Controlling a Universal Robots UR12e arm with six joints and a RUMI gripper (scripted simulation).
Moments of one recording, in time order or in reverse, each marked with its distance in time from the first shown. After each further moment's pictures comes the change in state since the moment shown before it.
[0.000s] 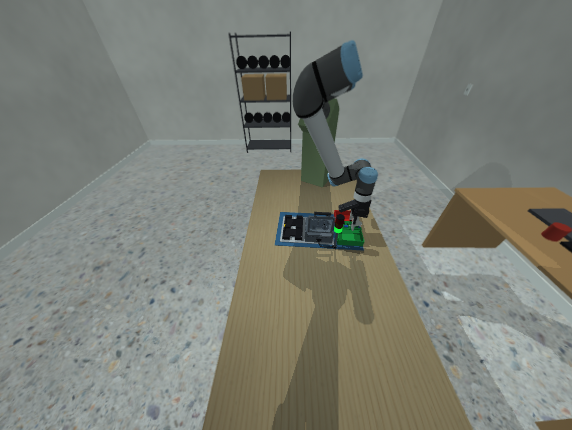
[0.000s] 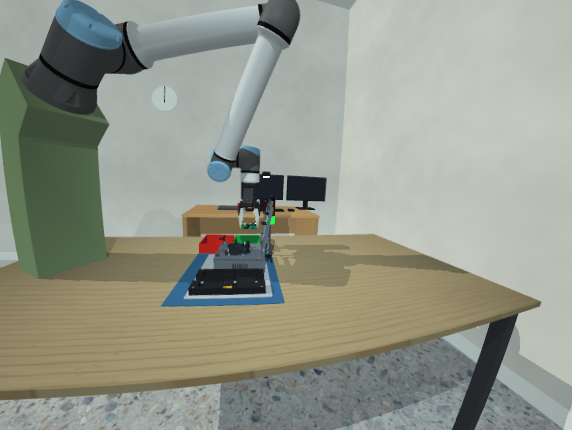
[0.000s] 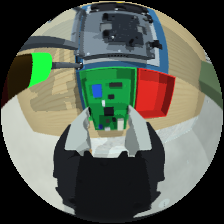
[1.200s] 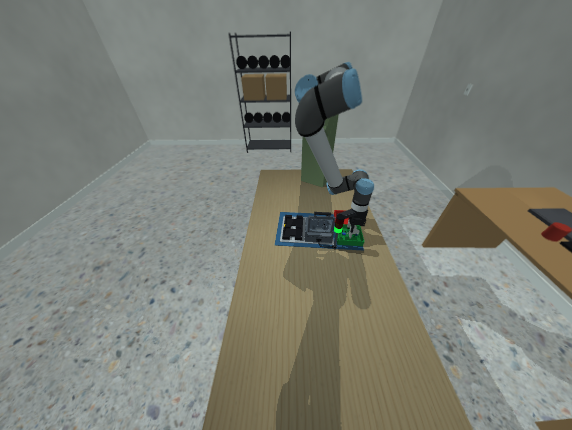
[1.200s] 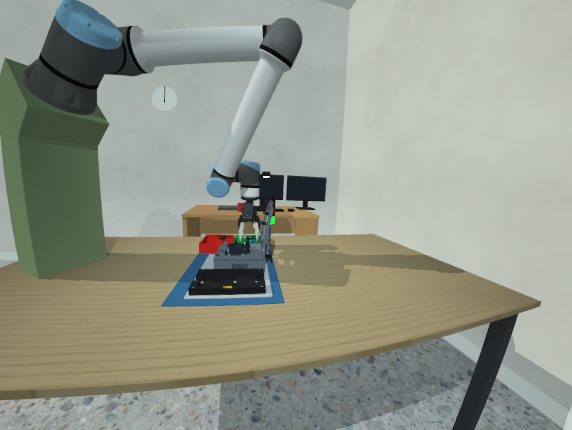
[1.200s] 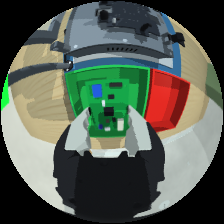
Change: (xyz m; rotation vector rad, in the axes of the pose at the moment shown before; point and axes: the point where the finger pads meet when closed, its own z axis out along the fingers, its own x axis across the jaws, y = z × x) arm -0.001 -0.002 0.068 0.002 0.001 0.002
